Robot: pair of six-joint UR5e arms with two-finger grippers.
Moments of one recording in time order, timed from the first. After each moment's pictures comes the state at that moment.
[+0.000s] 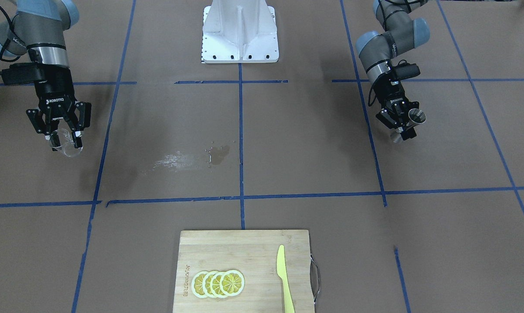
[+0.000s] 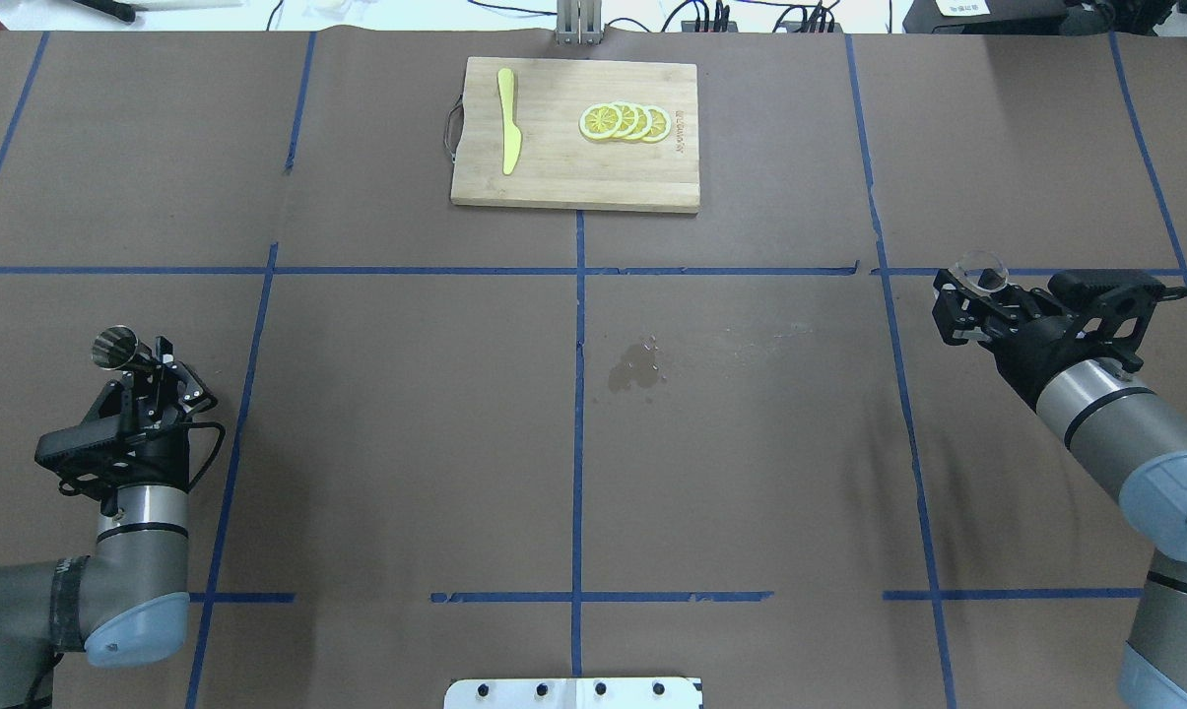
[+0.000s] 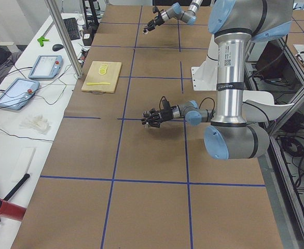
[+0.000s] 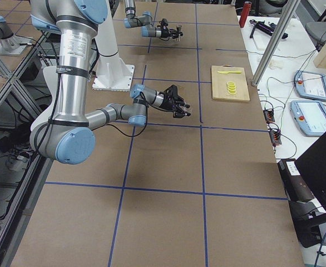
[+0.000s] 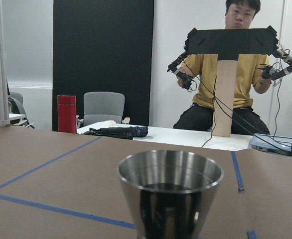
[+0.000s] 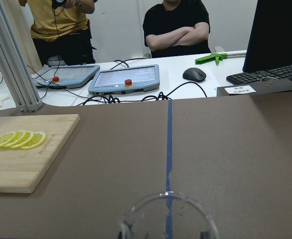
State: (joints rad) left arm -0.18 -1.52 -1.74 -1.77 -0.33 -2.08; right arm 0.47 -1.72 1.88 -0.53 0.96 1.15
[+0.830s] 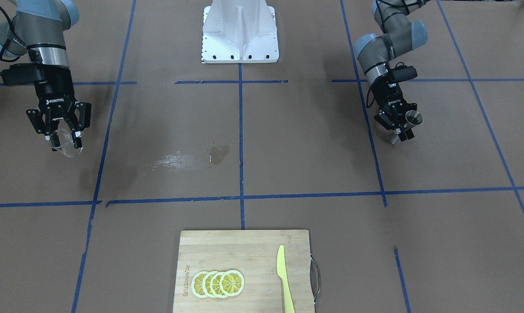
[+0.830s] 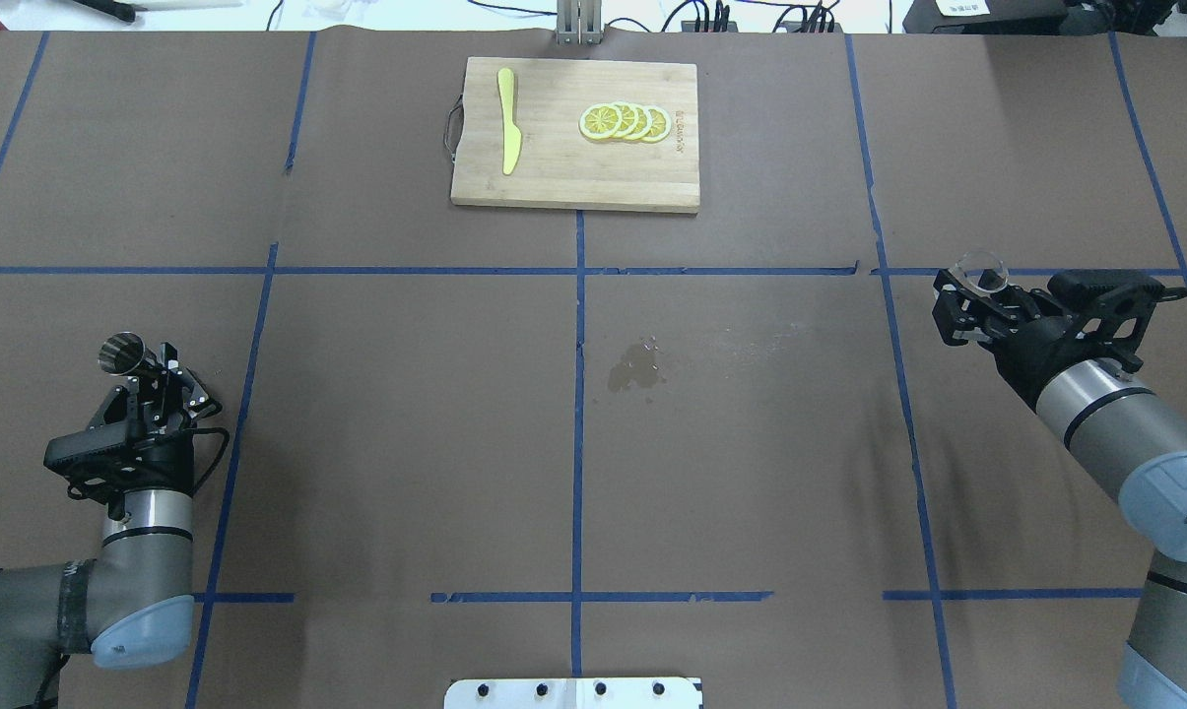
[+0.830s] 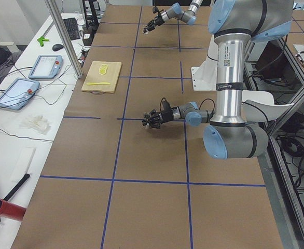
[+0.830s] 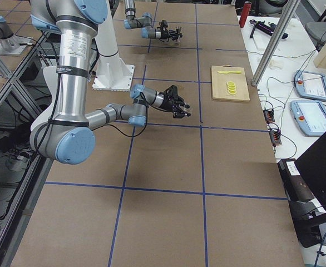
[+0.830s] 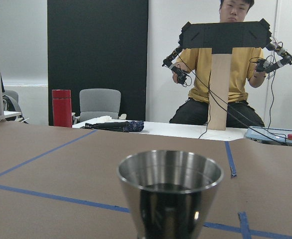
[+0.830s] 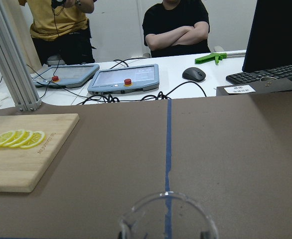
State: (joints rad) left arm -0.18 -1.53 -1.72 -1.77 -0.33 -2.08; right arm 0.47 -1.72 1.87 -0.53 0.96 1.15
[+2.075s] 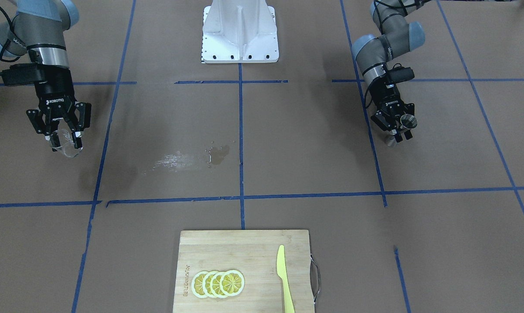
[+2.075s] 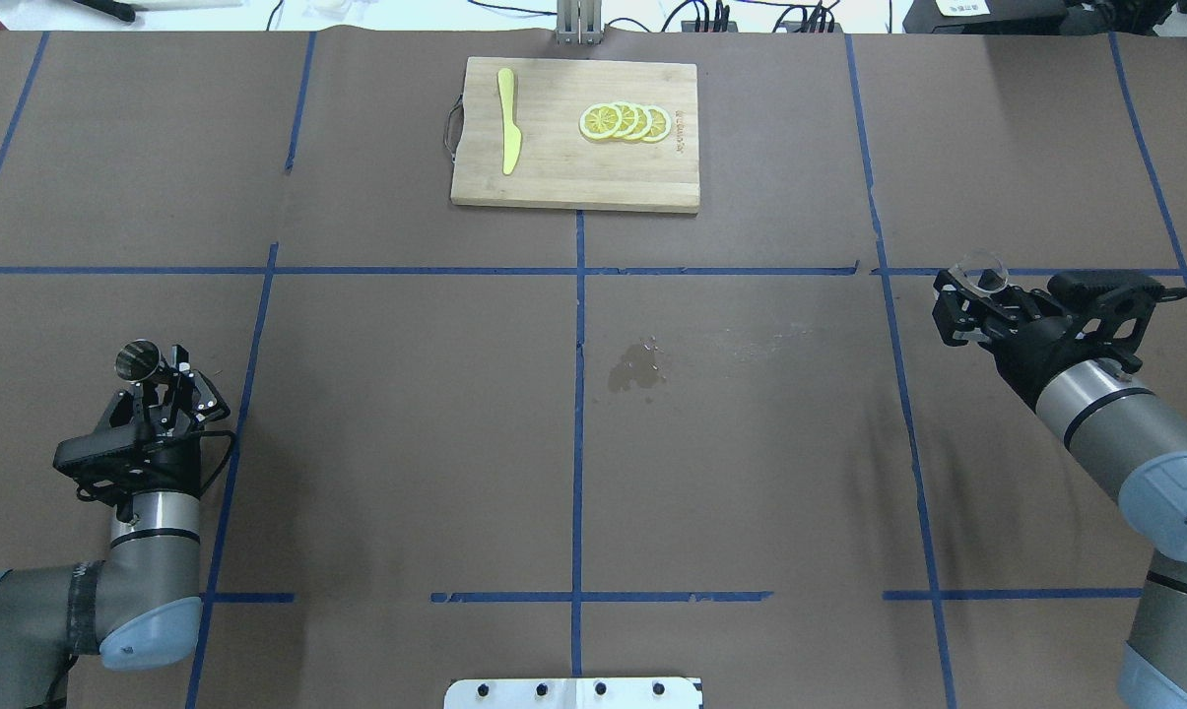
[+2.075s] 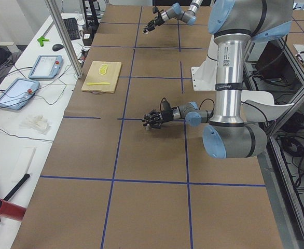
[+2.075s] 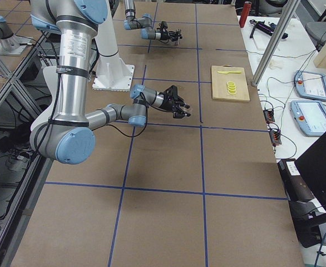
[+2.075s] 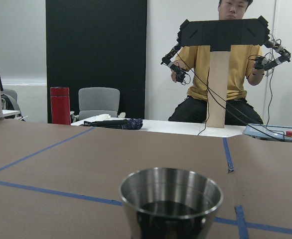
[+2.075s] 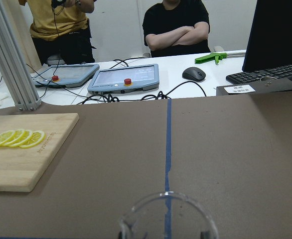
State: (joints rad) left arm -0.17 -1.54 -1.71 -1.77 -0.33 -2.08; right arm 0.47 -1.72 1.87 -0.53 0.96 1.15
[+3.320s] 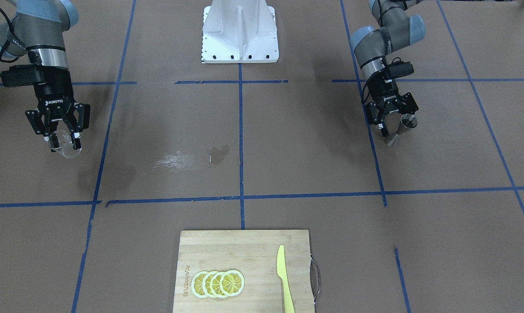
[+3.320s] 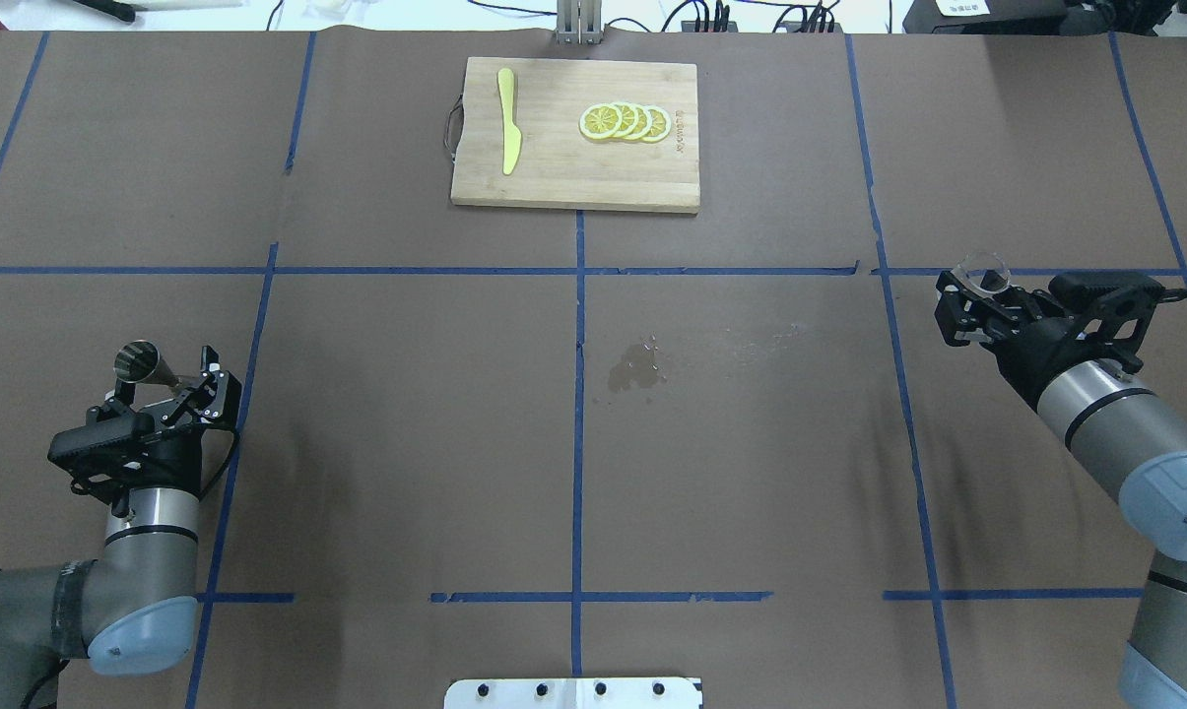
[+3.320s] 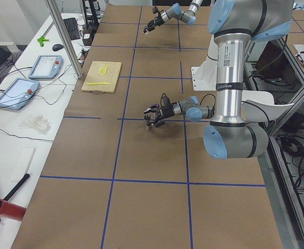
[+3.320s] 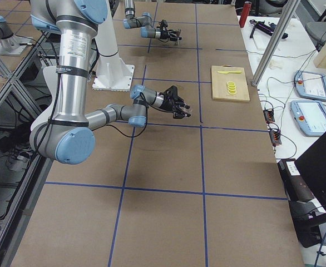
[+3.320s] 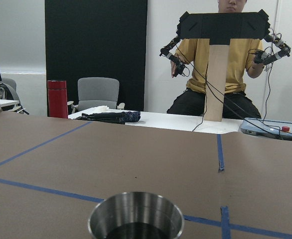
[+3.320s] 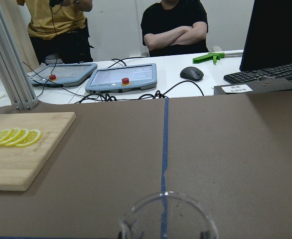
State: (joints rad) left arm -0.17 -1.52 -1.80 -1.77 -0.39 -2.01; right arm 0.47 -1.72 1.86 -0.52 0.96 1.15
